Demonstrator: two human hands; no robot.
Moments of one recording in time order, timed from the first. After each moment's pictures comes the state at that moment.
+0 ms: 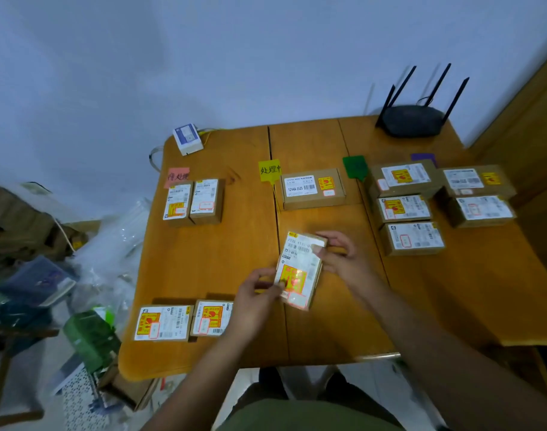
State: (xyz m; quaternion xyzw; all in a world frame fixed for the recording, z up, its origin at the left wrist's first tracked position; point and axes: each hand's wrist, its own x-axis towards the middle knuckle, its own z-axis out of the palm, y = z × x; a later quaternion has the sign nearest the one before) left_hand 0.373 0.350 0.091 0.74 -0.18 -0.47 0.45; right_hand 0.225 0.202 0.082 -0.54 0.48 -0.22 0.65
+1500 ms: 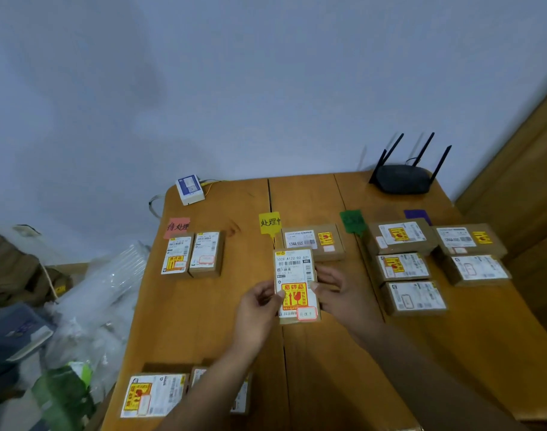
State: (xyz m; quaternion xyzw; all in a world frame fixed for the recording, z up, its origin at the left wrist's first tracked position) left_hand 0.426 0.272 0.104 0.70 -0.23 -0.42 0.53; right_hand 0.268 0.168 0.124 -0.58 0.50 -0.20 0.61
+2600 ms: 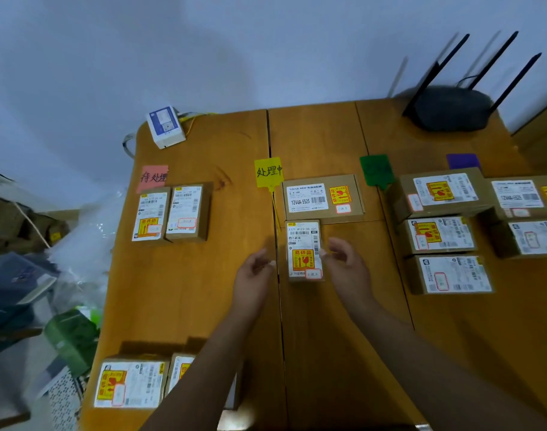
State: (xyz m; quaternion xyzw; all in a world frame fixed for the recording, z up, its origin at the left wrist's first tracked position) left_hand 0.453 0.204 -0.011 0.76 -0.13 -0.43 0.47; right_hand 0.296 0.104 -0.006 -0.55 0.59 -0.20 0.56
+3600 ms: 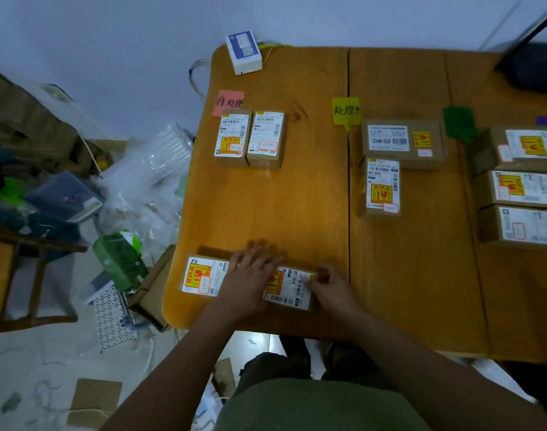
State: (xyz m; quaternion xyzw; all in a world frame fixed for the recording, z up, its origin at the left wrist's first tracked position) left_hand 0.535 0.444 -0.046 0.76 -0.60 -0.23 -0.05; right_hand 0.353 0.324 -0.055 -0.55 0.57 0.07 0.60
